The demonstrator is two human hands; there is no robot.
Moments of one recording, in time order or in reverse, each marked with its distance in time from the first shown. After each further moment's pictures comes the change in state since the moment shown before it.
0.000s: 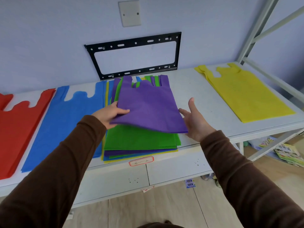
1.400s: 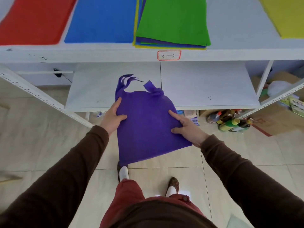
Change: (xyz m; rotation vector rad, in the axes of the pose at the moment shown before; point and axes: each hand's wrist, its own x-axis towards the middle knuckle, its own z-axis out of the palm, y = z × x) left_hand -0.235 -0.361 -0.030 0.245 0.374 0.076; right_hand -0.174 0.317 -0.012 -0.647 -0.240 0.101
